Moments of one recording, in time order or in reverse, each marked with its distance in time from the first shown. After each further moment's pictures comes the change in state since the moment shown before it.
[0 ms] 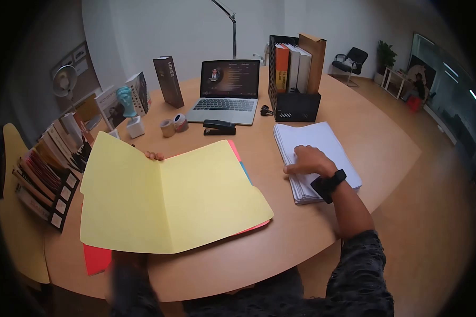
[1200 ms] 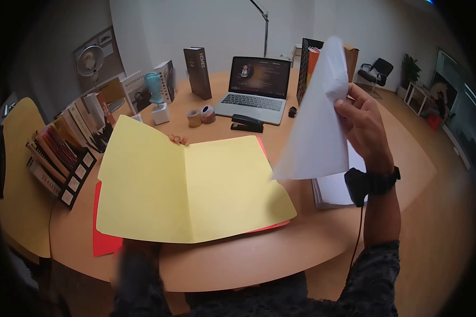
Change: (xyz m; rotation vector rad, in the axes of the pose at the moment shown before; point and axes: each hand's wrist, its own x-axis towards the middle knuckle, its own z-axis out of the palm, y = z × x) left_hand -0.015 0.030 0.002 0.094 0.059 -0.153; right_hand -0.050 -0.064 -0.111 1.305 0.415 -0.535
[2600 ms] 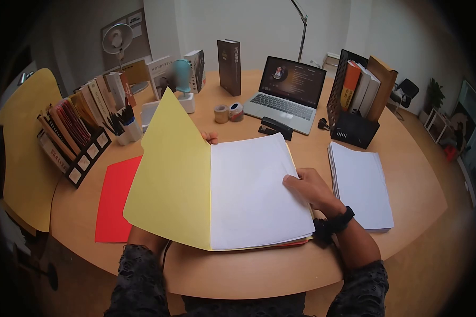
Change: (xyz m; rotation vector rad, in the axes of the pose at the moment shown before) left_hand 0.010 0.030 -0.024 0.044 0.084 -0.178; right_hand -0.031 0.124 0.095 -0.212 -0.333 0.664
